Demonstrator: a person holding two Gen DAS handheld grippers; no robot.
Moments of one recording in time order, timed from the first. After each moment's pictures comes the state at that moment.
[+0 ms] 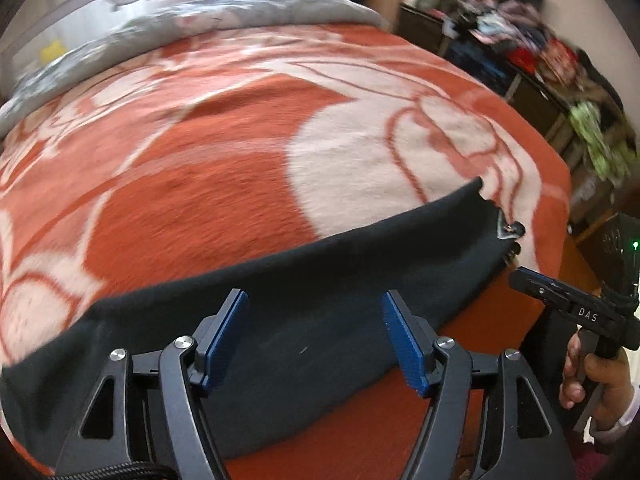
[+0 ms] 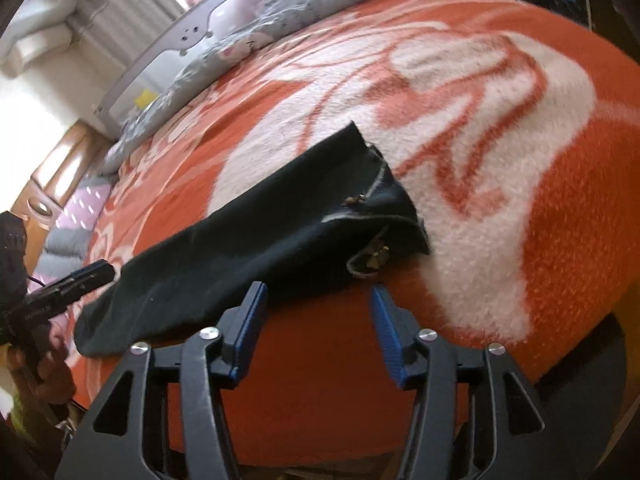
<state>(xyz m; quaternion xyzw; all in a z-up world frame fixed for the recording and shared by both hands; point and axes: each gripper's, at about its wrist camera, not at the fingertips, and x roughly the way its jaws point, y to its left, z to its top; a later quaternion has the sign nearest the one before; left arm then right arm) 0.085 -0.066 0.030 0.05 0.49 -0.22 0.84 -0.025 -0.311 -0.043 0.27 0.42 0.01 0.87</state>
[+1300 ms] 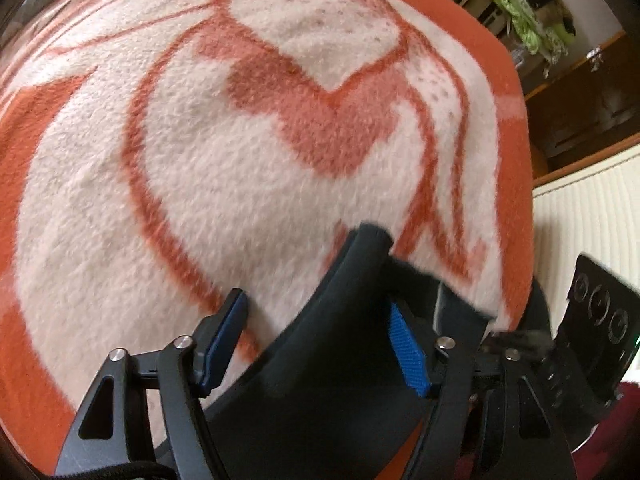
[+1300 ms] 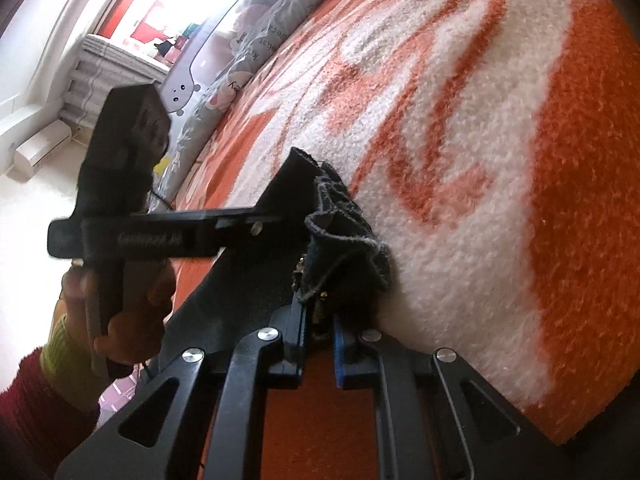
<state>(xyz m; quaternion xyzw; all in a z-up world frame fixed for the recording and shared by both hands) 0.194 -0.301 -0.051 0.16 0.61 -0.40 0.67 -0.027 -0.359 -0.084 0.40 0.36 0.04 0.84</state>
